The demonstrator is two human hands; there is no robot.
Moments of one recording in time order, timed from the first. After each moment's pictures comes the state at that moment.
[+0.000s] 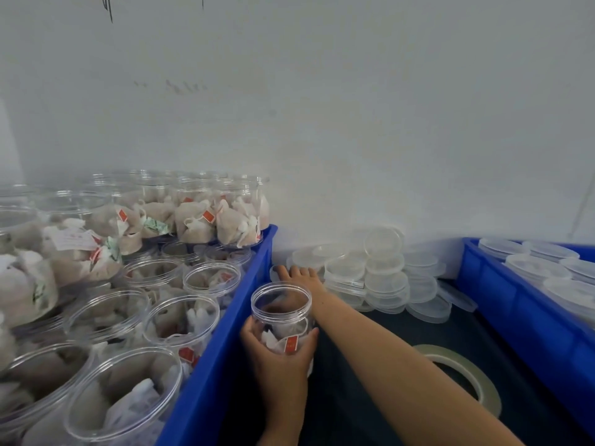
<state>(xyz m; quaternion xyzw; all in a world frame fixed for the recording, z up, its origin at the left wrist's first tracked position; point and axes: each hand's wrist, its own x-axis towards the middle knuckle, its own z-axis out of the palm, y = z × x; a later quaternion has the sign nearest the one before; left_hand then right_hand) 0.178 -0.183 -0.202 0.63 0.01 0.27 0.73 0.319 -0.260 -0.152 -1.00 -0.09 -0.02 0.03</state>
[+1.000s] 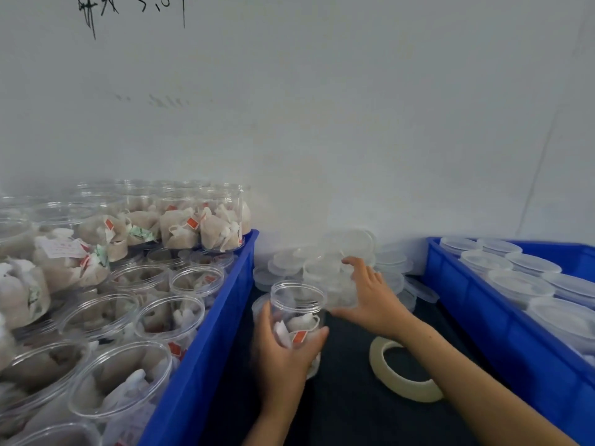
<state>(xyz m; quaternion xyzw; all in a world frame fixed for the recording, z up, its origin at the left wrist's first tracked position) 0.154 -0.189 -0.191 0.69 -0.10 0.21 0.69 0.159 -0.363 -0.114 -0.97 -0.03 -0.16 0.20</state>
